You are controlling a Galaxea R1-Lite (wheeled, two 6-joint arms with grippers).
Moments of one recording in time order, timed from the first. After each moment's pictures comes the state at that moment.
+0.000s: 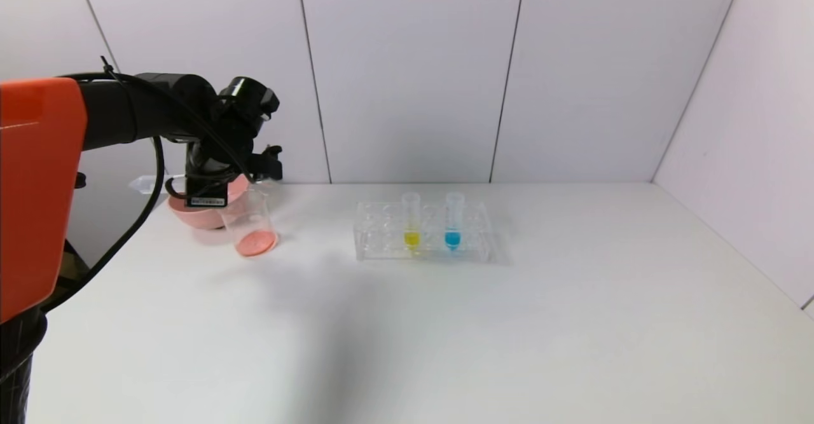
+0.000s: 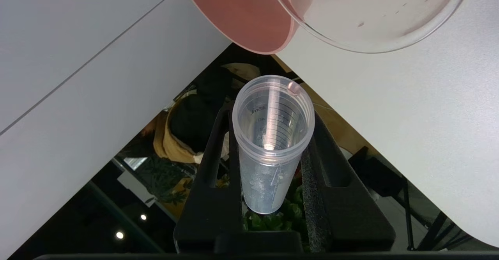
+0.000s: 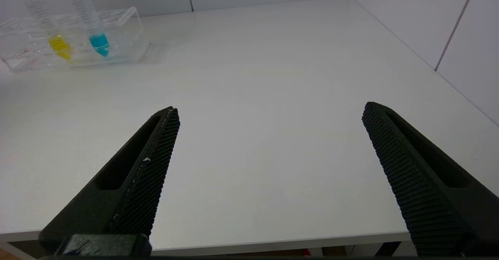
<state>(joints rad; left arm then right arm) -0.19 2.18 -2.02 0.79 0.80 1.16 0.00 0.00 0.00 0.00 -0.04 0.09</state>
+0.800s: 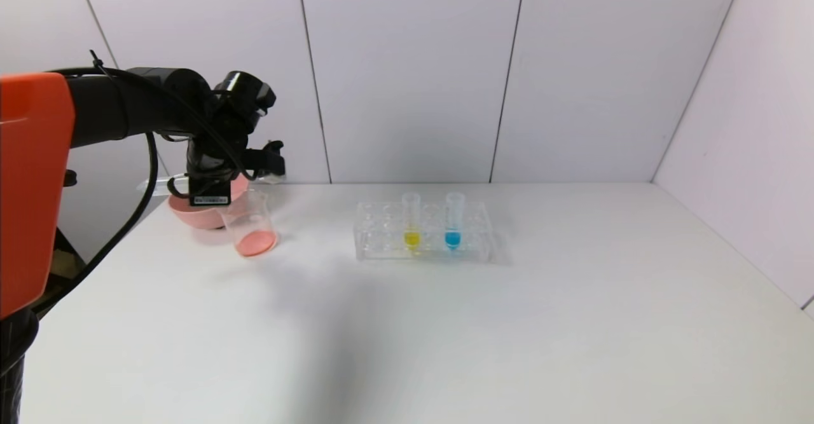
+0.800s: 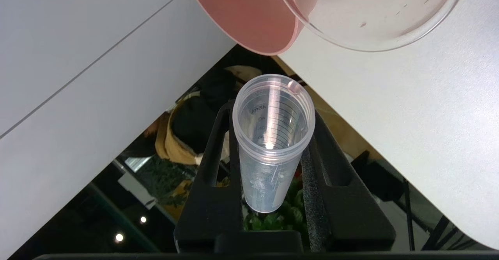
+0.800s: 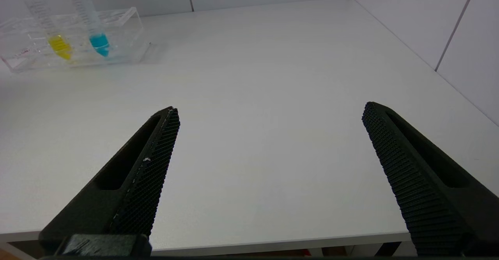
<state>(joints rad) -0.19 2.16 -2.01 0.79 0.73 1.14 0.00 0.00 0.00 0.00 -0.04 0.09</state>
